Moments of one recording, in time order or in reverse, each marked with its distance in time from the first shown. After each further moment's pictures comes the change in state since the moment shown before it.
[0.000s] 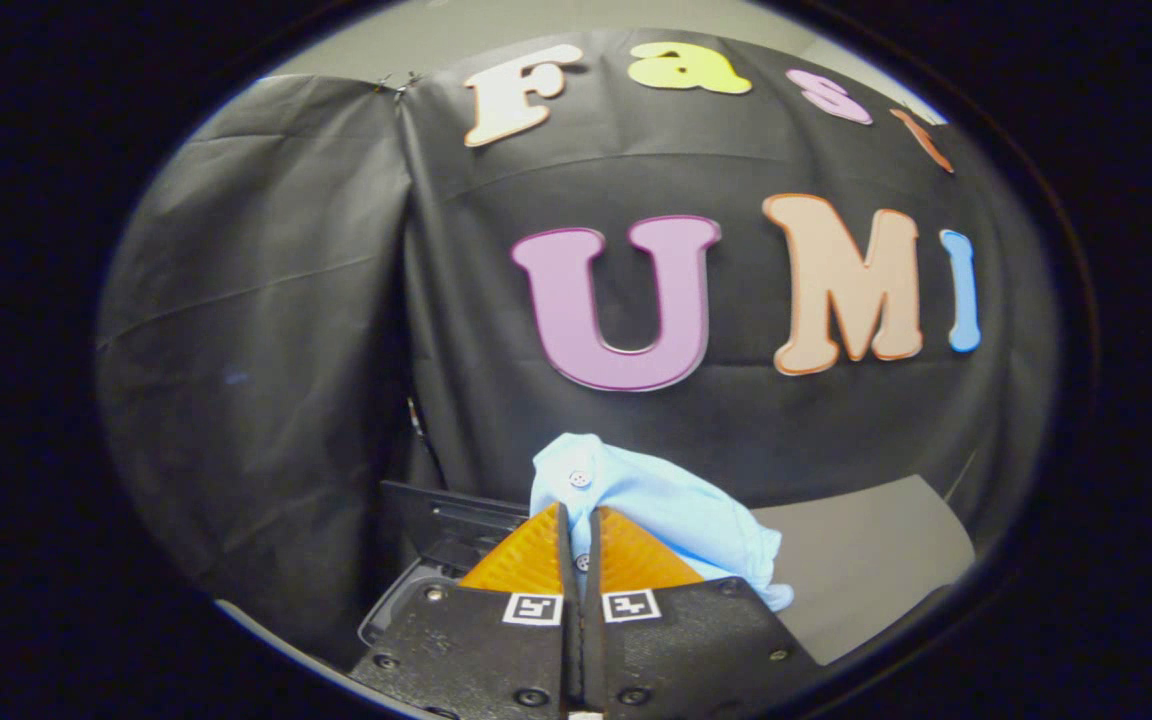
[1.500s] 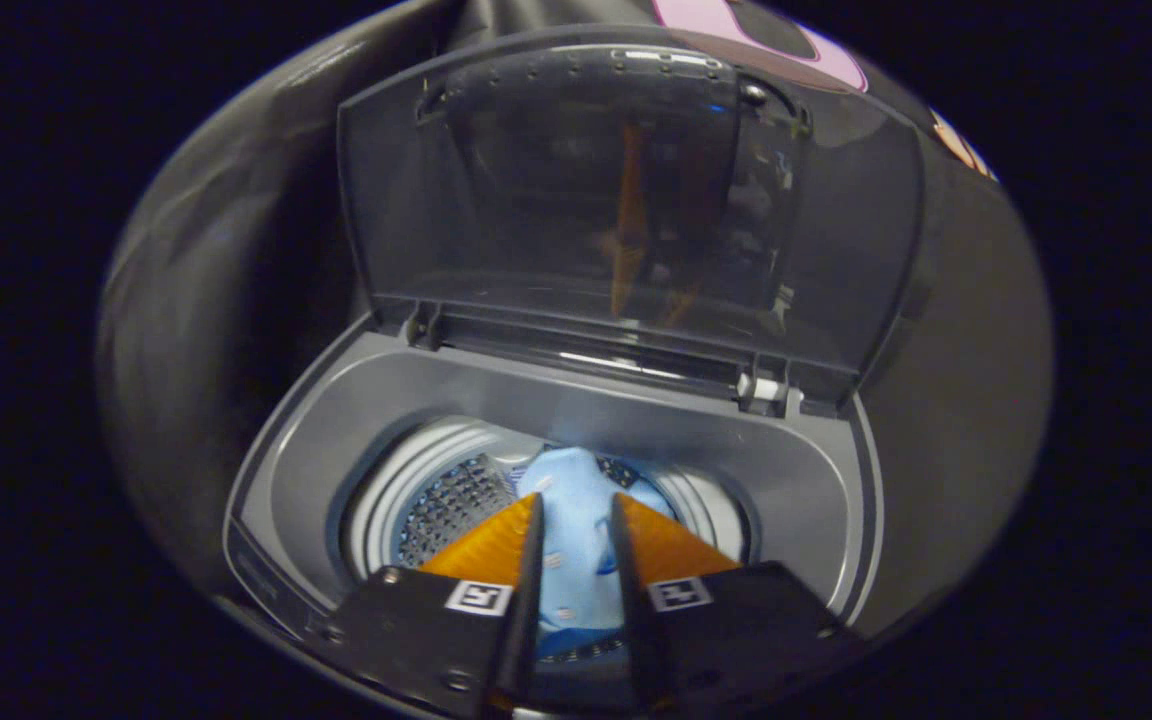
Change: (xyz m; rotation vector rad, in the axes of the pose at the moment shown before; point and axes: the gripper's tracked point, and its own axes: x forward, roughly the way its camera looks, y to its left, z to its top) arm 0.152 0.084 -0.385 -0.101 0.518 -0.063
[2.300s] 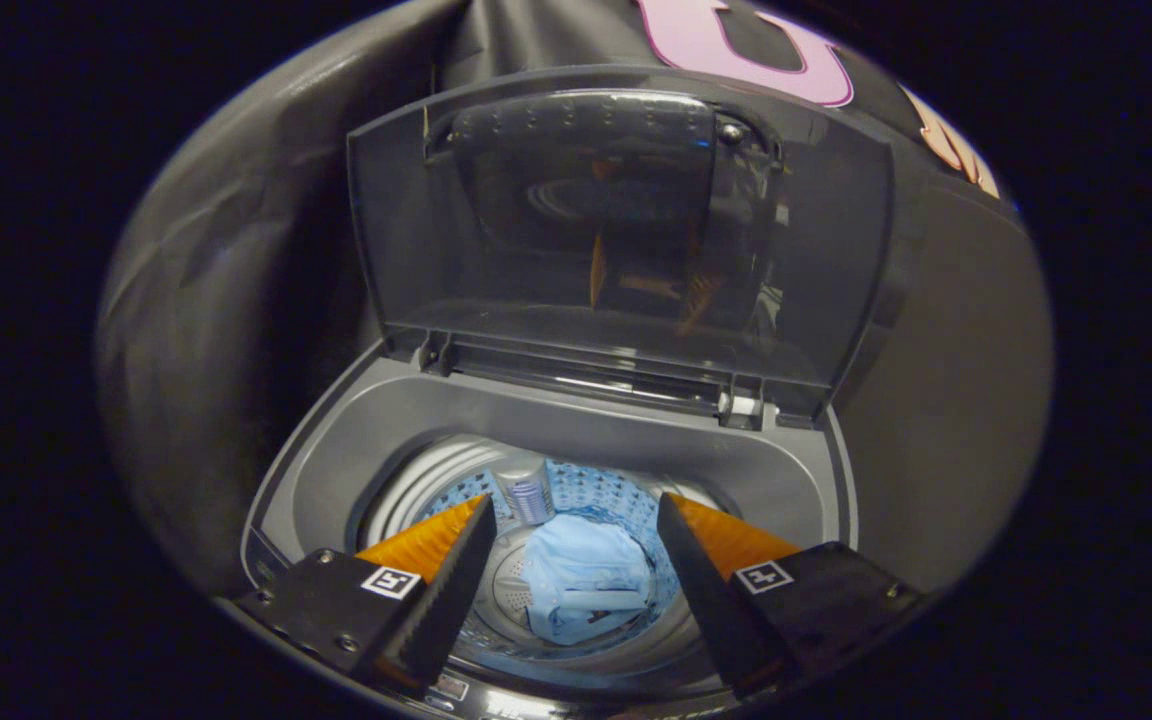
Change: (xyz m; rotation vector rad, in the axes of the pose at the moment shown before) arm -0.032 0.005 0.021 0.017 -0.058 0.029
